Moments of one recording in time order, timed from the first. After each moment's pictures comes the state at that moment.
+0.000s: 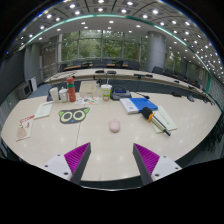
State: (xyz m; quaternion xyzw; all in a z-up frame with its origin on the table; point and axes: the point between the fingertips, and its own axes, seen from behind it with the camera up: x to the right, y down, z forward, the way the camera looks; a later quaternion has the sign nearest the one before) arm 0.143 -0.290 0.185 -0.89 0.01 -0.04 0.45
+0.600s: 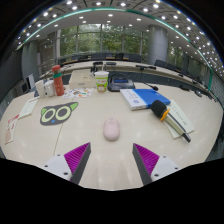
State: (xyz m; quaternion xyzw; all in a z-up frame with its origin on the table) arm 0.176 -0.141 0.062 -0.90 0.01 -0.03 0.43
